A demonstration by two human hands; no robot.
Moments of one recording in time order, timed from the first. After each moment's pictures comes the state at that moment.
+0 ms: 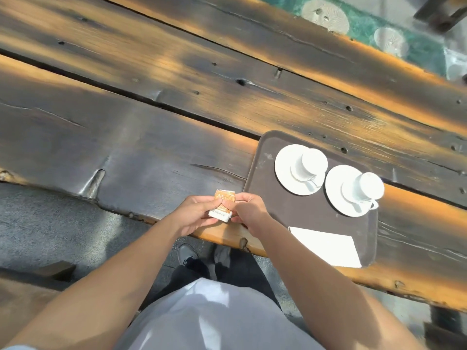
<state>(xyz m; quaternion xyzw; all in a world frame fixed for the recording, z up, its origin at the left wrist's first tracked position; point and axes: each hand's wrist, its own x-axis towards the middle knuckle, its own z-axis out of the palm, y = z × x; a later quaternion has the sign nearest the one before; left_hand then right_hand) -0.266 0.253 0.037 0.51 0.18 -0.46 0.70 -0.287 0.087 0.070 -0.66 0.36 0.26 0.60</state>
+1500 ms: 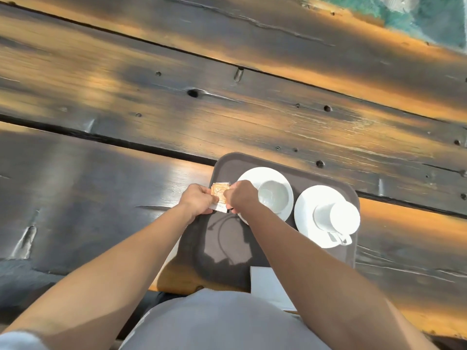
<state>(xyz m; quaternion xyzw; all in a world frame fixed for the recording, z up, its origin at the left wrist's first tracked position) -0.124 0.070 0.027 0.72 0.26 -0.41 0.49 -0.135 -0.058 0.046 -0.80 0.34 0.32 0.37</state>
